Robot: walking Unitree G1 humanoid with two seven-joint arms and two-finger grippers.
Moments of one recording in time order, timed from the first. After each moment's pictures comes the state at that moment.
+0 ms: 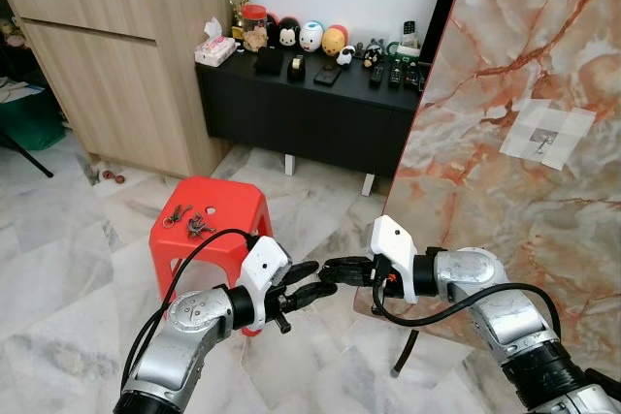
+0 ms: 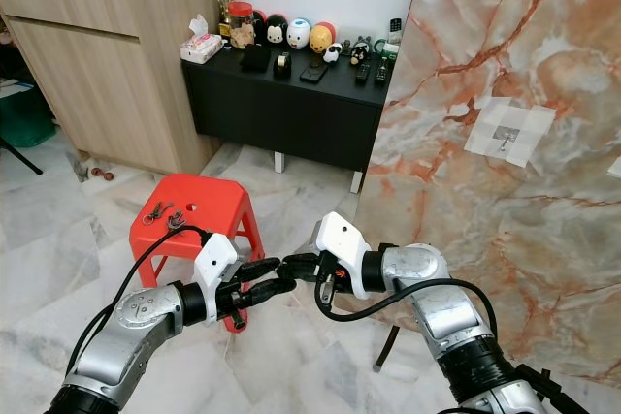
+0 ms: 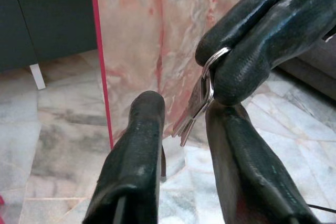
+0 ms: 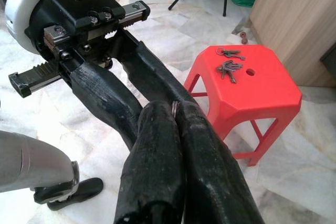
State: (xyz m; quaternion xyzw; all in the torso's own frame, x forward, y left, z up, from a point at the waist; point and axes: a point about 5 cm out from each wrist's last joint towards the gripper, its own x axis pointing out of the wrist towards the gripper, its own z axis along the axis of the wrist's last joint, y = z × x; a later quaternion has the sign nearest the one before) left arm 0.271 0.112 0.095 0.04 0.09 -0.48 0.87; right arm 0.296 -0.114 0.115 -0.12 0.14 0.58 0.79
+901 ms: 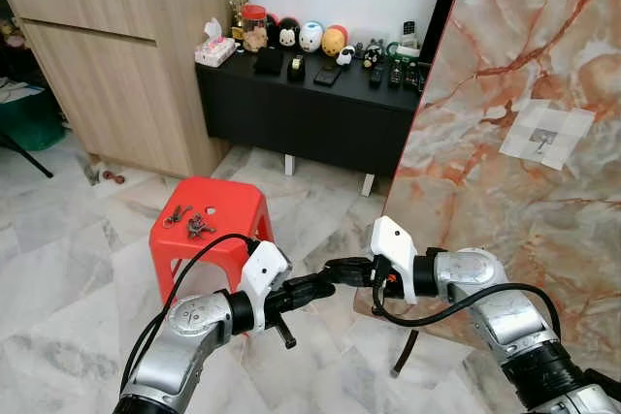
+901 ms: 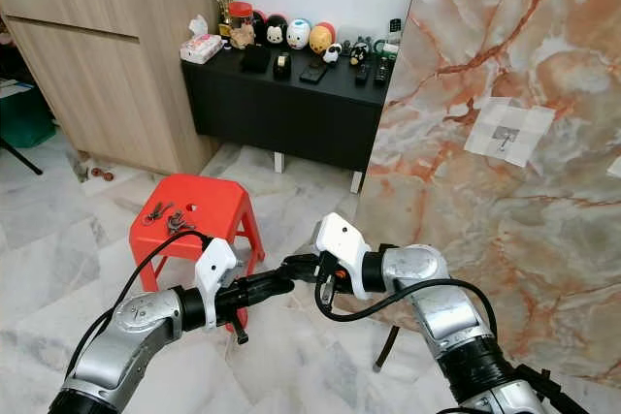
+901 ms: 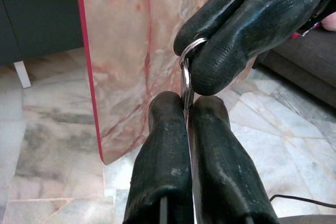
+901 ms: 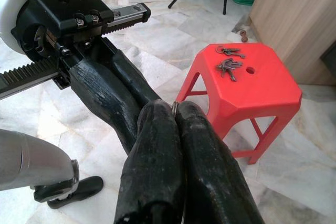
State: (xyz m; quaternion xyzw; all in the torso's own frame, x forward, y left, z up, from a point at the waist) left arm 0.266 0.112 0.092 0.03 0.09 -0.49 0.86; right arm 0.296 -0.114 0.114 -0.12 0.14 0.58 0.79
